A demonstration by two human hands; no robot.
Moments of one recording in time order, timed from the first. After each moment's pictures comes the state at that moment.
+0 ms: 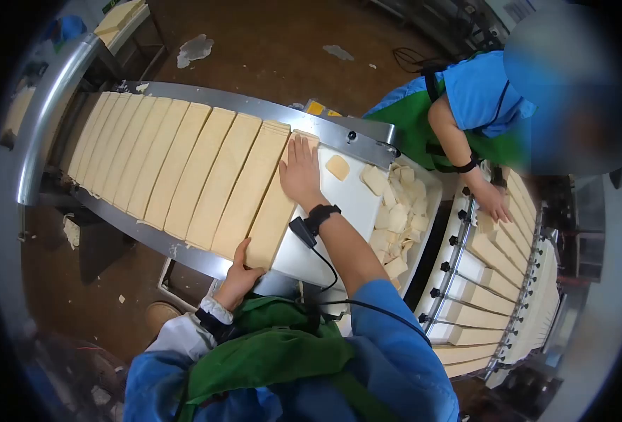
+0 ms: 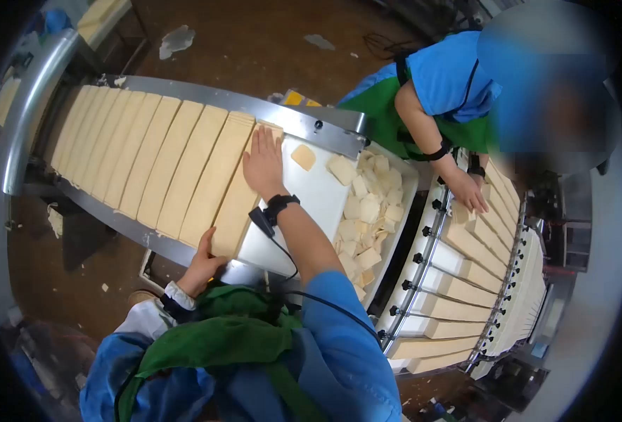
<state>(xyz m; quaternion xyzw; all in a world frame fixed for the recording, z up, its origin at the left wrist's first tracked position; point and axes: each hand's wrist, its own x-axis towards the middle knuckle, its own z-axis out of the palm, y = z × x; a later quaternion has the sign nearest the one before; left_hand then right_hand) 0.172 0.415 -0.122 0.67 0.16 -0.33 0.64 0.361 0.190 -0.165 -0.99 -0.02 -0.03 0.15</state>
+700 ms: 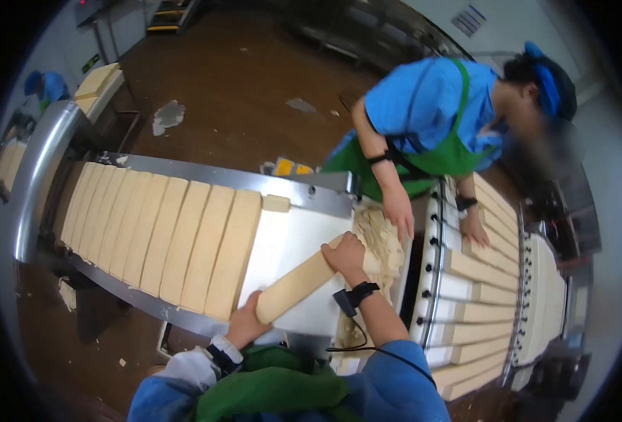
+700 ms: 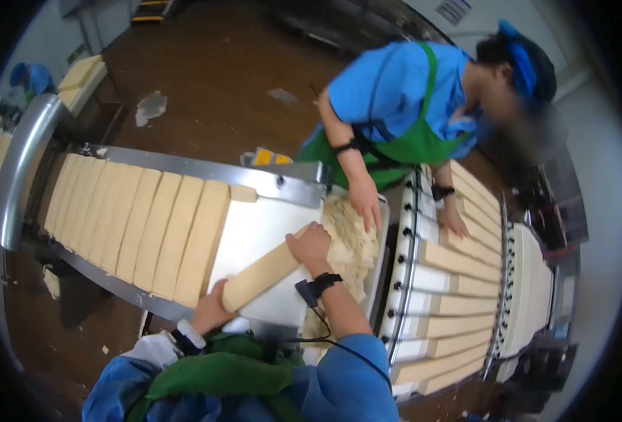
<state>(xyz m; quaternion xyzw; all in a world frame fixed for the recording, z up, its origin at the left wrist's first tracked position) 0.197 0.372 -0.102 0.85 -0.12 -0.31 0.40 0.262 0.039 -0.085 -0.95 0.28 0.08 0.11</state>
